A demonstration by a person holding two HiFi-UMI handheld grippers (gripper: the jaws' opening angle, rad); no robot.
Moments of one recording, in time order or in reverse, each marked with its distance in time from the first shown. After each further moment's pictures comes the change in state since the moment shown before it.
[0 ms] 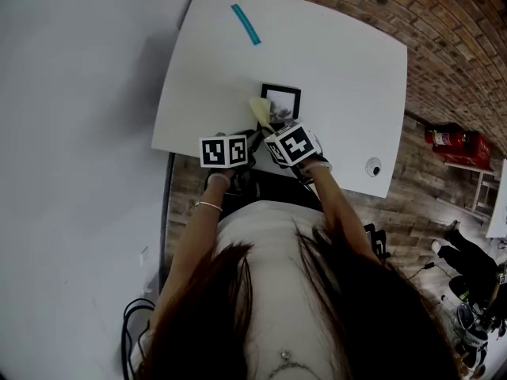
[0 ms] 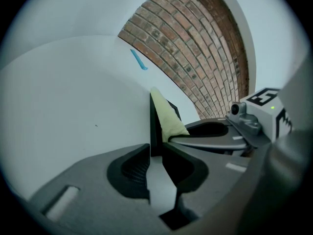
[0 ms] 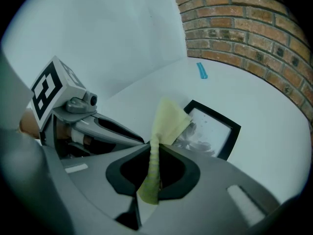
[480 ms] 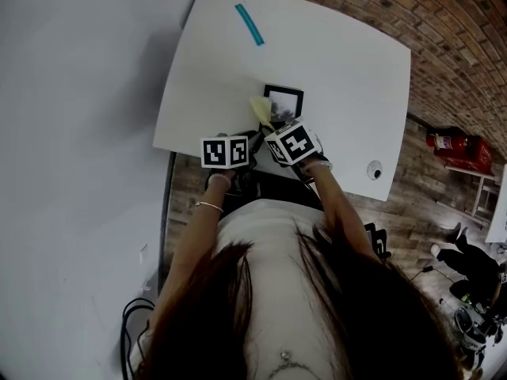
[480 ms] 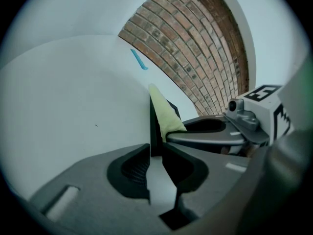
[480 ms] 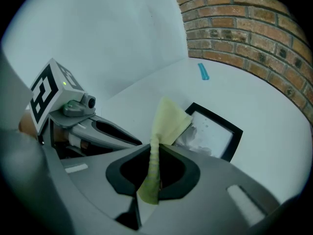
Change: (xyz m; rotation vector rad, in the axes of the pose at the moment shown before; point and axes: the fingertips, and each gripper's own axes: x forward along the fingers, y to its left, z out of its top) left arm 0.001 0.000 0.001 -0.004 0.003 -0.005; right arm 0.004 -0.003 0.007 -0.009 -0.001 0.009
